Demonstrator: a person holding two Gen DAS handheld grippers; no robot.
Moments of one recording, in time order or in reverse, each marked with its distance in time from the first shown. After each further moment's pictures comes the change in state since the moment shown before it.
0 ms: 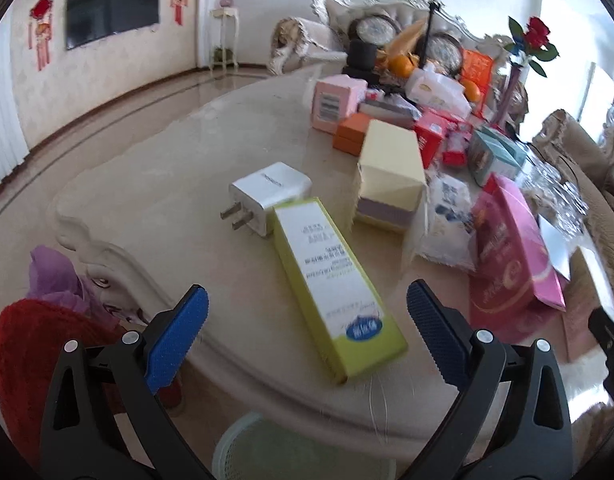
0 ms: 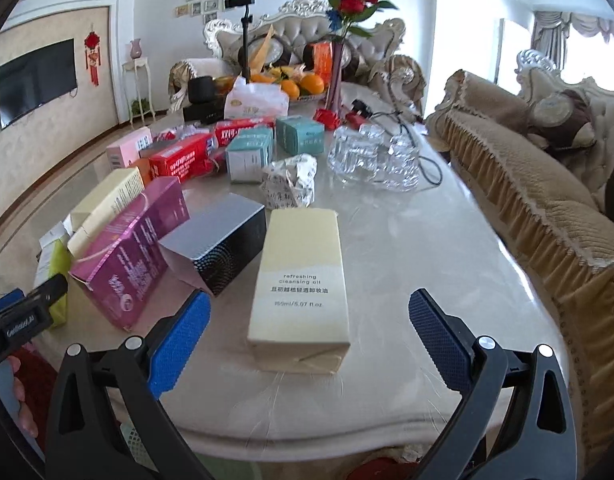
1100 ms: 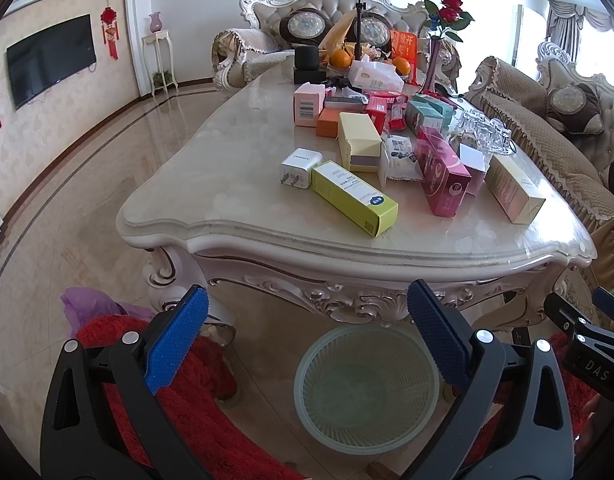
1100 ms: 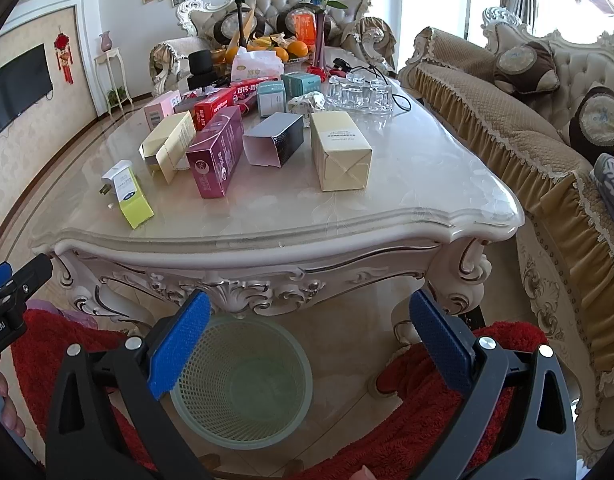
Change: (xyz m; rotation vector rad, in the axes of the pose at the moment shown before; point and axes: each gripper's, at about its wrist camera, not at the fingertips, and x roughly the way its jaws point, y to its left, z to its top) left arm -0.123 0.077 -0.035 0.274 0.037 -0.139; right arm -0.110 0.065 -0.072 0.135 0.133 -0.071
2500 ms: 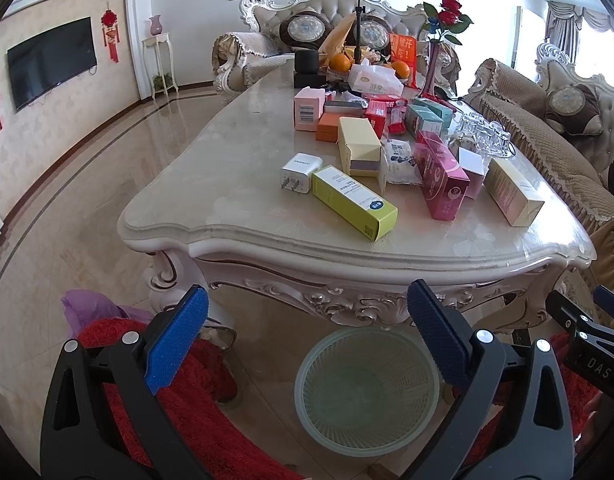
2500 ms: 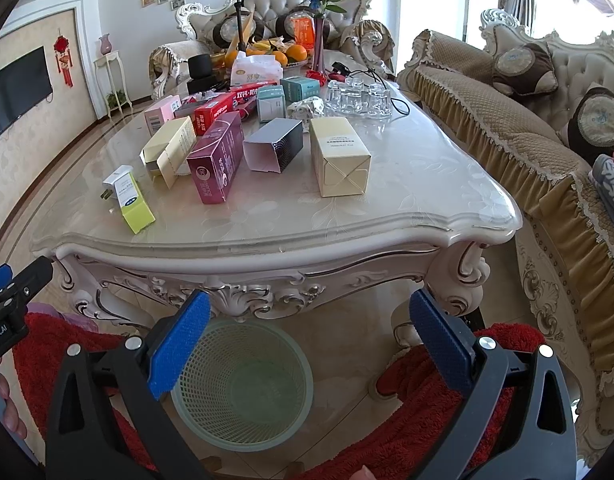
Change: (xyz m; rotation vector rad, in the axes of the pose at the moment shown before) left arm -0.003 0.002 0.003 -0.002 -0.009 -0.003; right arm -0.003 -0.001 0.004 0.001 -0.006 -0.004
